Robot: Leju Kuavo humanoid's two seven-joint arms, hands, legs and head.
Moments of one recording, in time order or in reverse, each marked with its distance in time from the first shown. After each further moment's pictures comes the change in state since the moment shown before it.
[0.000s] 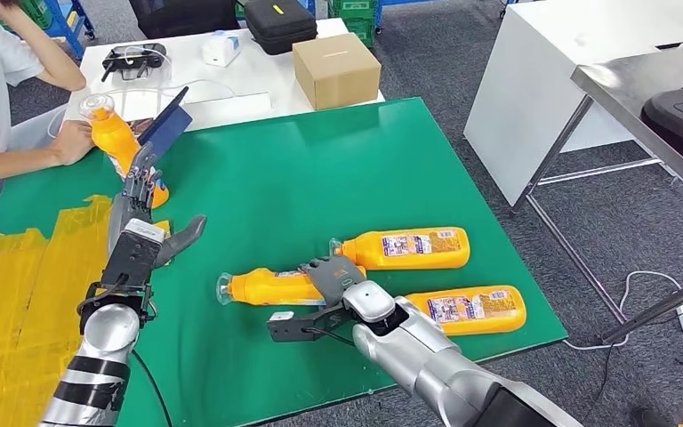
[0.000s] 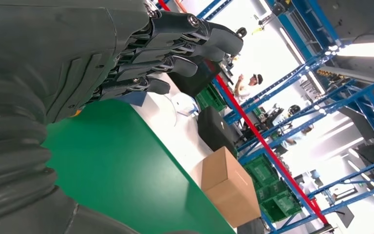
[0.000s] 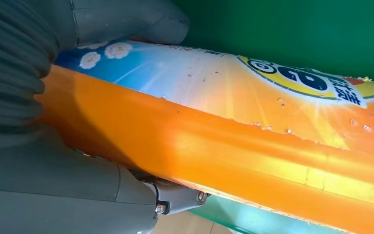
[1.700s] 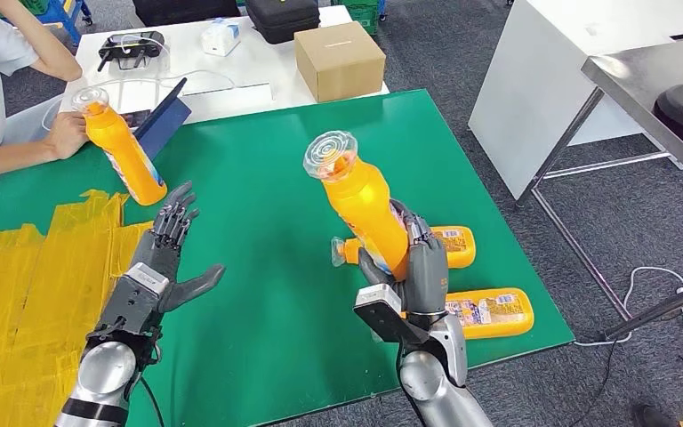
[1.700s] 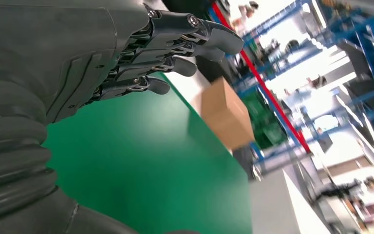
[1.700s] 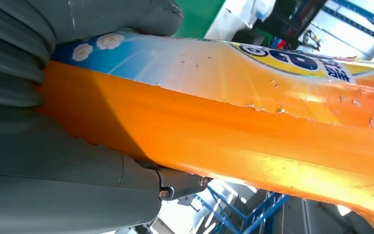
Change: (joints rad) left arm 0.158 0.013 -0.043 -0.149 0.121 -0.226 -0.003; right arm 0.489 -0.037 -0.532 -0.850 -0.353 -0.639 -0.413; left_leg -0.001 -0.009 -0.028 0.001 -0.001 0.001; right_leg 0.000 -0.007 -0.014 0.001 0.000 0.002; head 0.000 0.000
